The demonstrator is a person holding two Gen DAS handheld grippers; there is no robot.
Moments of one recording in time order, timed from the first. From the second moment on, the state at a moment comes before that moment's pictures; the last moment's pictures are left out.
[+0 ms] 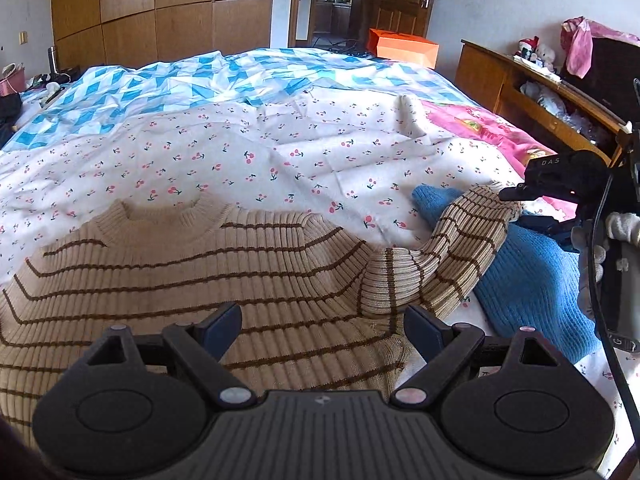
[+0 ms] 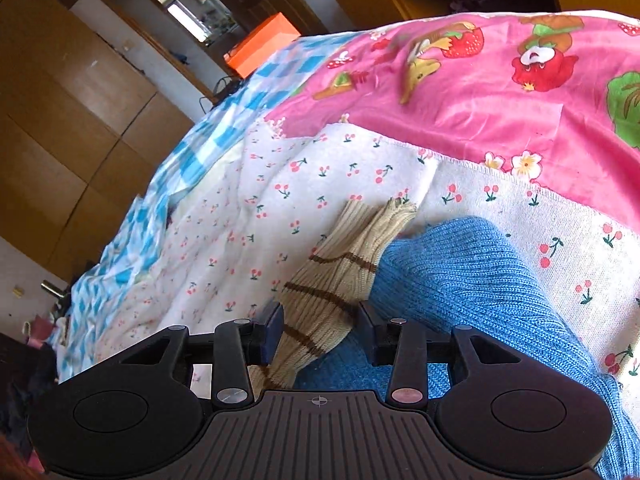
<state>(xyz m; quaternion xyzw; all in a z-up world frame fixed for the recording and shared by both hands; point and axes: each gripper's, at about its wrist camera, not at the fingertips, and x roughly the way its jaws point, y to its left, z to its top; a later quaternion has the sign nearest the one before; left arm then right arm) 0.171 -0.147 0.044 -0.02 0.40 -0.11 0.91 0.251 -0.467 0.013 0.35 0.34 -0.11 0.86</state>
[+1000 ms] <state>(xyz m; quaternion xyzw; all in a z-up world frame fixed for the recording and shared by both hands) 0.064 0.076 0.008 -0.07 0.37 0.11 0.92 0.194 -0.044 0.025 0.02 0.39 0.31 0.87</state>
